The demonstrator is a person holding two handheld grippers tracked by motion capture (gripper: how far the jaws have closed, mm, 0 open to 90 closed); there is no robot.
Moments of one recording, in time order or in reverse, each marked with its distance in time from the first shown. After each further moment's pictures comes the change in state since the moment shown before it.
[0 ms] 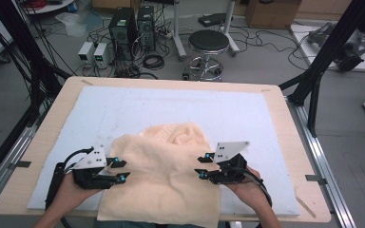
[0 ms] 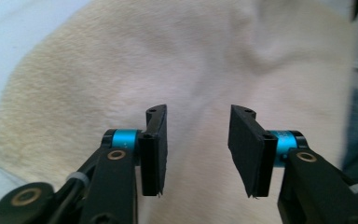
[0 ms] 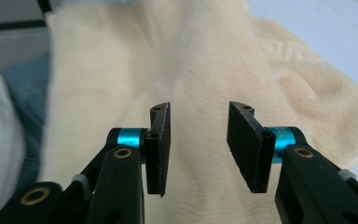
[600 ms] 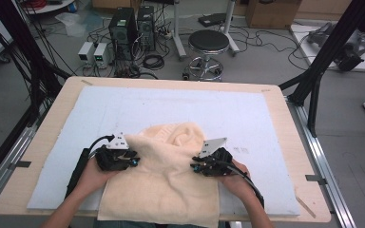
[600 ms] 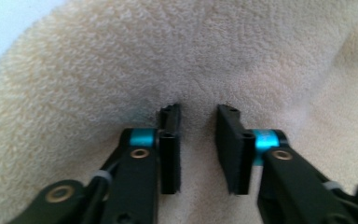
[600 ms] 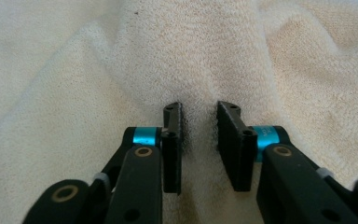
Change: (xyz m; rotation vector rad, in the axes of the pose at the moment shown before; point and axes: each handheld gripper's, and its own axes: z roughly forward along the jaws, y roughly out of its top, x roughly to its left) left arm 0.035 0.001 0.058 0.143 0.049 -0.092; right arm -0.022 -0.016 0.051 0.135 -0.013 0.000
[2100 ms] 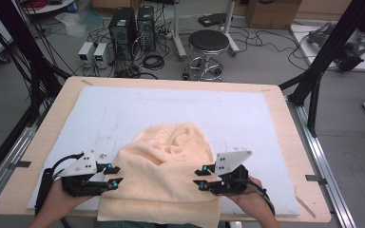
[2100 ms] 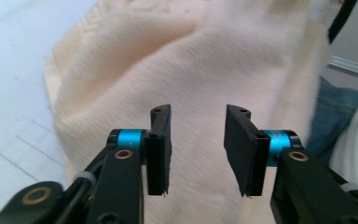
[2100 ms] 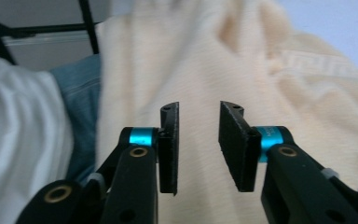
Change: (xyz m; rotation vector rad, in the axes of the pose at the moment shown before) left arm -0.045 -0.018 -0.088 -0.162 -0.089 0.098; right arm 0.051 0.011 -0.070 -0.179 0.111 -0.038
